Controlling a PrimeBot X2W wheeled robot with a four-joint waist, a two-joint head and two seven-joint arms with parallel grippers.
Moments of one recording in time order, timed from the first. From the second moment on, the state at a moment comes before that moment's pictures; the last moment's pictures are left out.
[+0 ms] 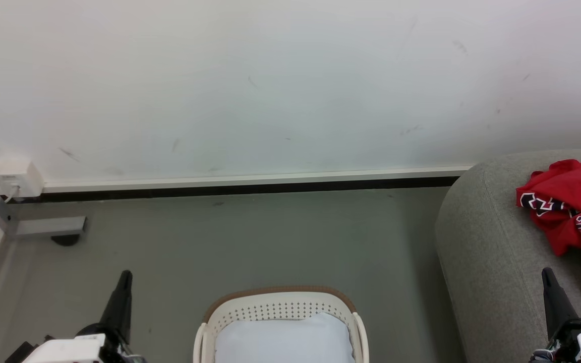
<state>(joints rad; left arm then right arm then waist) -0.10 0.05 0.11 0.25 -1.61 -0.13 0.11 -0.10 -0.06 -0.10 0.24 1.62 0.13 0.11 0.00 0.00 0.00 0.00</state>
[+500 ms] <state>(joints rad) -0.10 0.05 0.11 0.25 -1.61 -0.13 0.11 -0.10 -0.06 -0.11 0.24 1.62 0.13 0.11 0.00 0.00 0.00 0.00</state>
